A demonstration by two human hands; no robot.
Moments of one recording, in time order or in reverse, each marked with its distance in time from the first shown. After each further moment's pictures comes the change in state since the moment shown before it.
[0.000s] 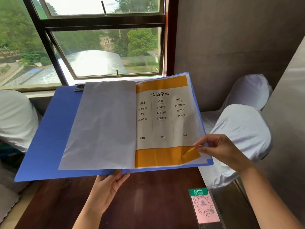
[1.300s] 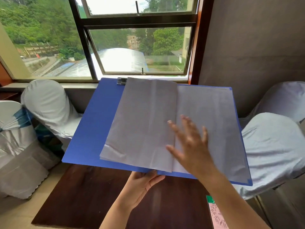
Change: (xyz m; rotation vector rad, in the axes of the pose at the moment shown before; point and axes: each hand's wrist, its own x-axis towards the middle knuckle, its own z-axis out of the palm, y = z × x) left_hand -0.024 -0.014 0.024 0.133 -0.143 0.006; right_hand 0.039 -0.044 0.134 -0.984 0.192 -0.255
